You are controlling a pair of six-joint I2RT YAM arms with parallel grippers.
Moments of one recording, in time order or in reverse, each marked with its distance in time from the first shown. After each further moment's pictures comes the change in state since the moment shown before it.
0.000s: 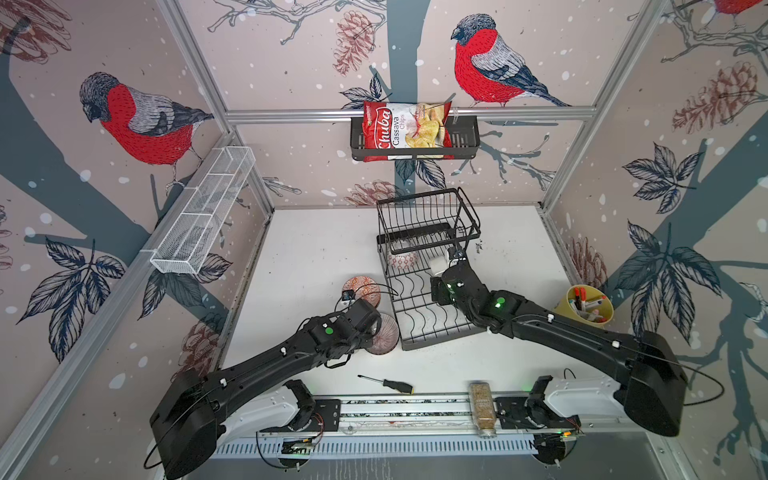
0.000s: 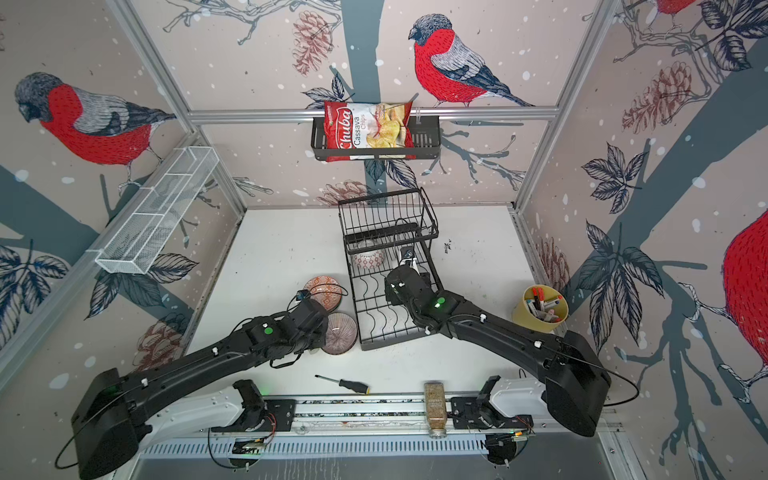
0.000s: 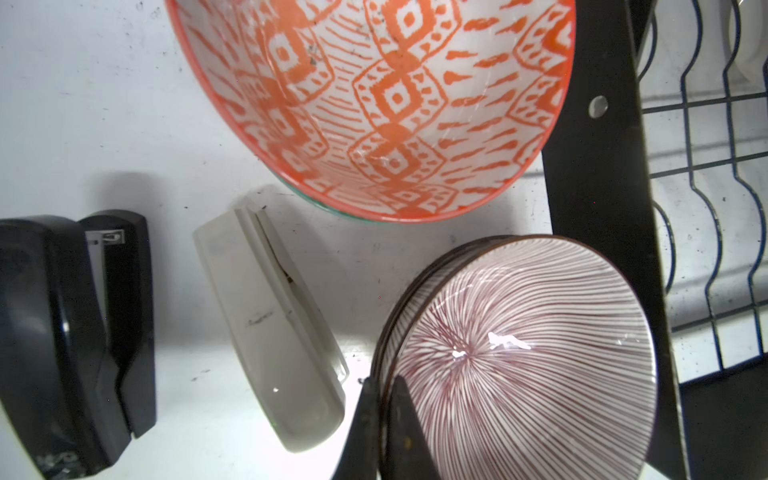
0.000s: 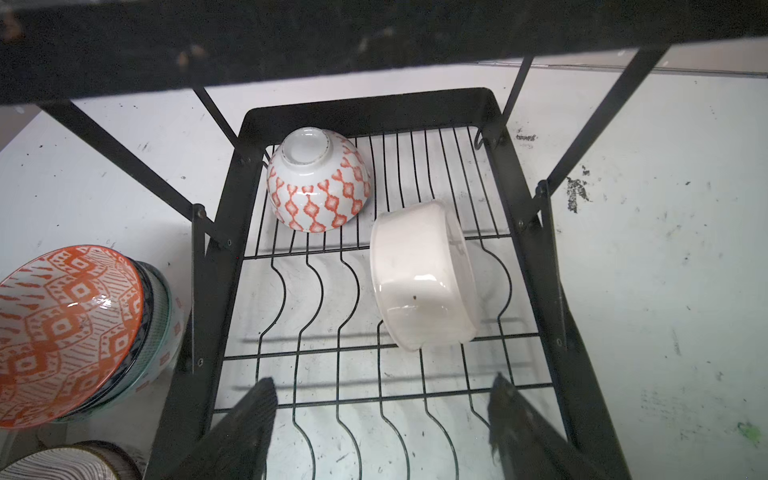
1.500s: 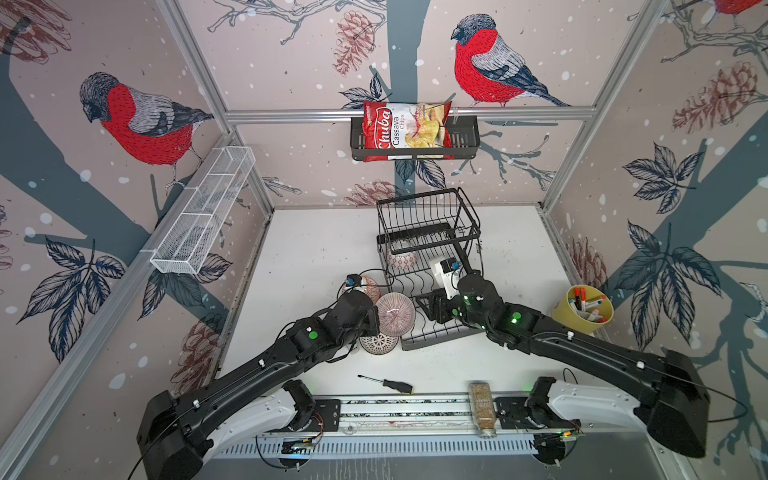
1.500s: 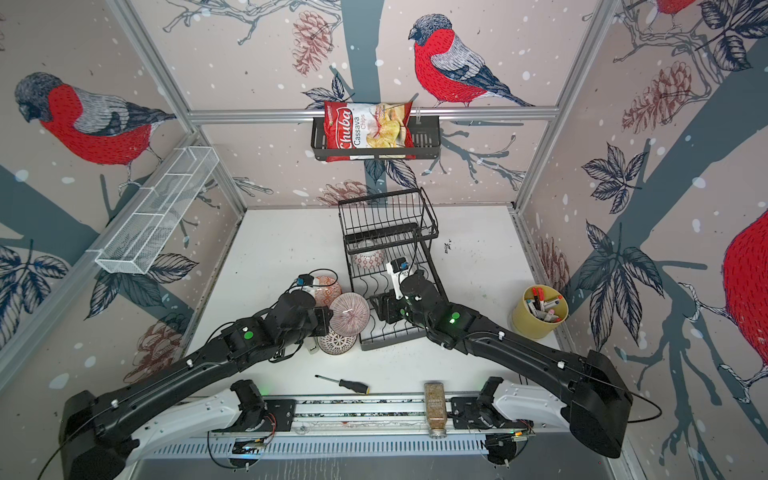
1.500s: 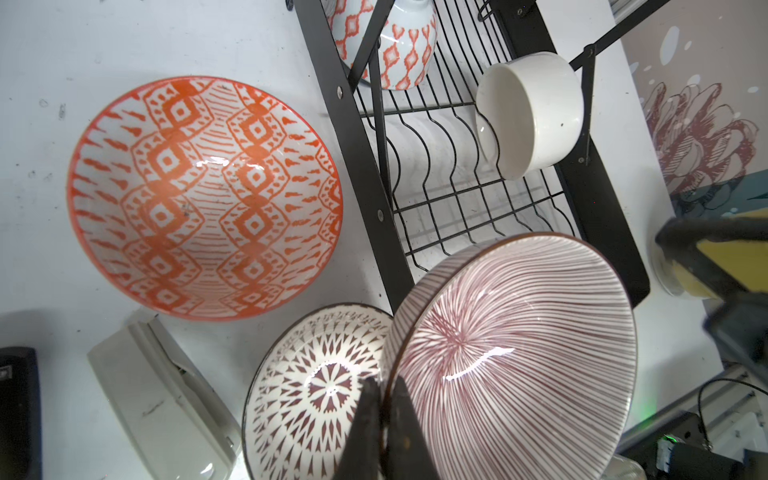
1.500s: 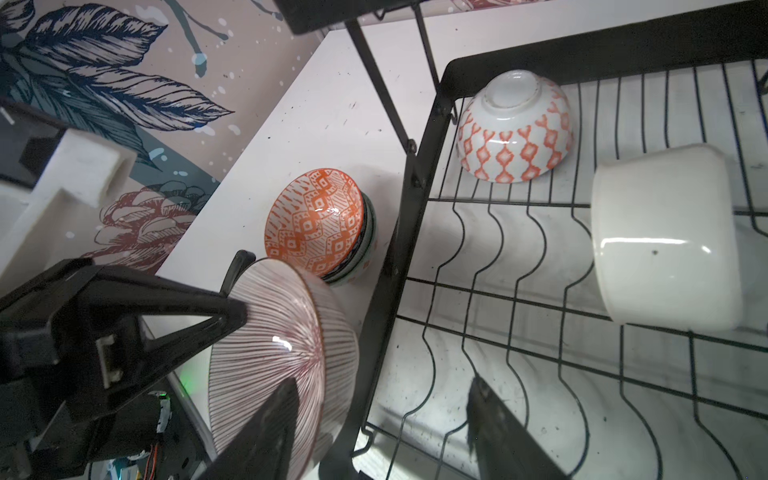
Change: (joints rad) left arm 0.000 -0.084 0.078 0.177 0.051 0.113; right arm 0.054 -0.148 -0.123 0.138 -0.441 0.026
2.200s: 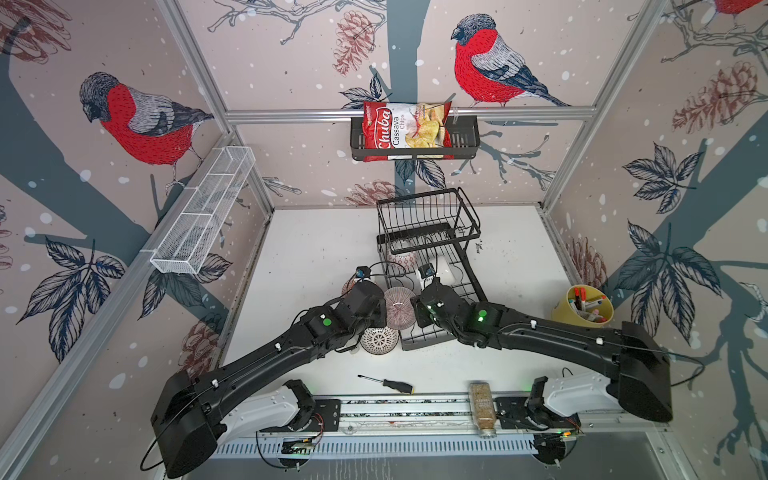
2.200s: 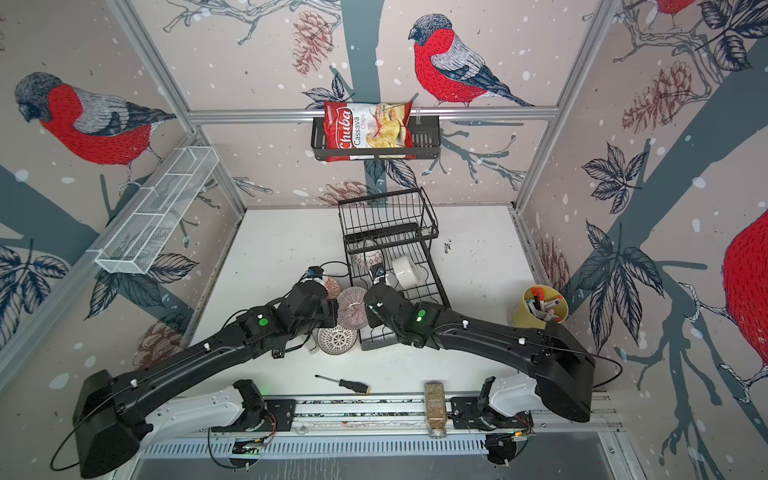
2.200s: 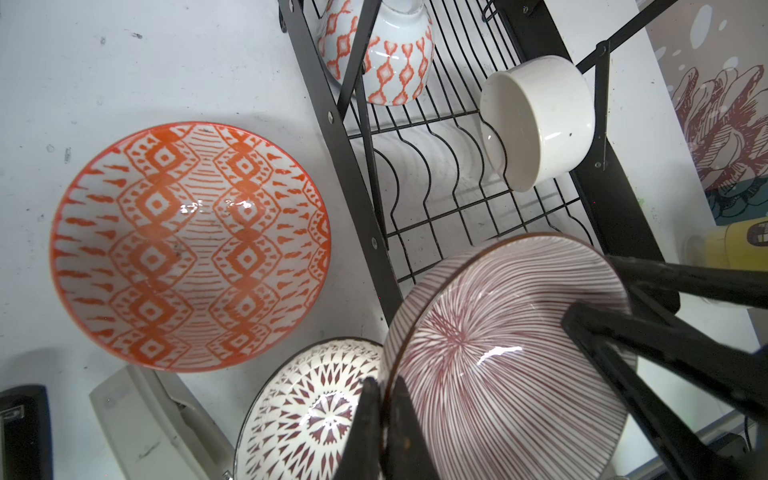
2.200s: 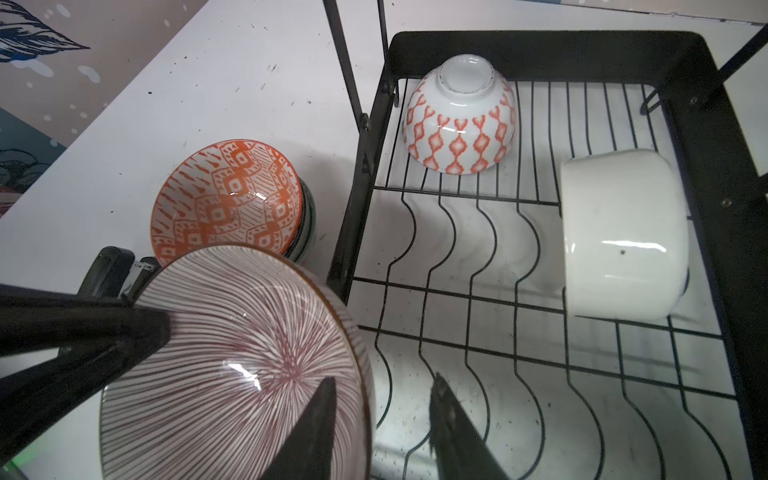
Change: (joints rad) left arm 0.000 0.110 0.073 0.008 -0.023 0.051; right arm 0.147 0.242 0.166 -0.123 0.352 0.004
